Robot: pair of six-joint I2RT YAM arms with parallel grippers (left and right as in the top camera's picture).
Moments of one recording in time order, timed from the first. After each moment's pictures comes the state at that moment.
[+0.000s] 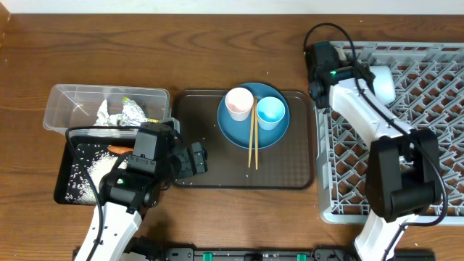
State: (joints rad) left arm -0.28 0.98 0.74 -0.75 0.16 -0.48; right arm 0.27 1.96 1.41 -0.64 0.99 -0.41
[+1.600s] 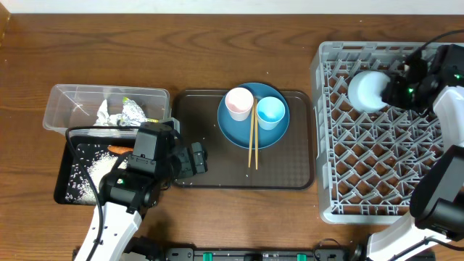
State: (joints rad) left arm -0.28 0.98 0.74 -0.75 0.16 -0.48; right arm -0.34 1.86 1.41 -0.72 -0.40 0.00
